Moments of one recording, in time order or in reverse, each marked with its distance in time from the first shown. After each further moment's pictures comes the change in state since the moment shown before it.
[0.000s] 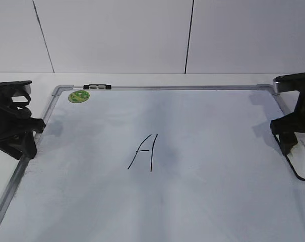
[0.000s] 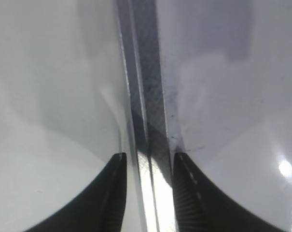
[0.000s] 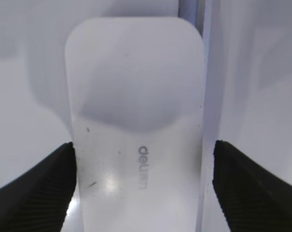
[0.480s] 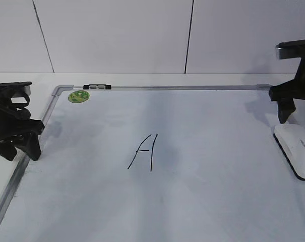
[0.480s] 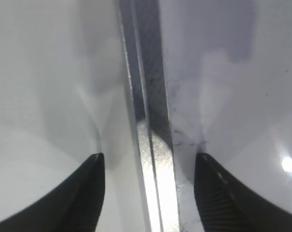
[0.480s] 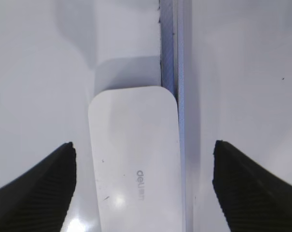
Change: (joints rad) left arm 0.000 0.000 0.000 0.011 0.013 0.000; right arm 0.000 0.000 -0.190 0.014 0.107 0.000
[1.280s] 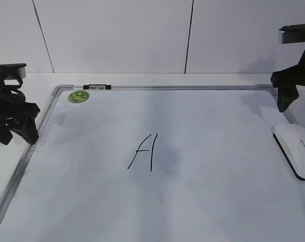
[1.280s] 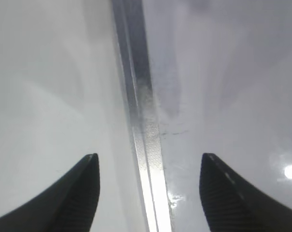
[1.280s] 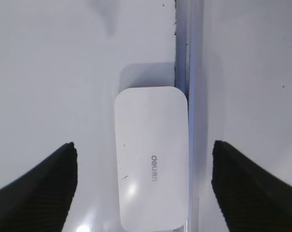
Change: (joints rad) left arm 0.000 -0.066 -0.053 0.013 0.070 0.000; right arm 0.000 -0.056 -0.047 0.075 0.046 -0.078
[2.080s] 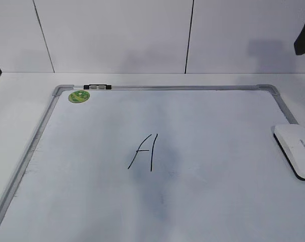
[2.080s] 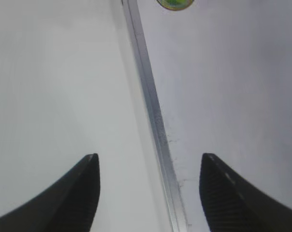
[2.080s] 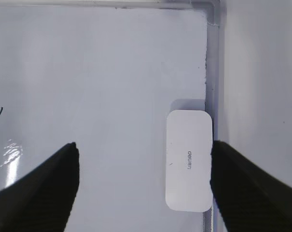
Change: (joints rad) left arm 0.000 -0.330 -0.075 0.099 0.070 -0.010; right arm 0.000 -0.330 0.000 0.179 0.000 -0.118
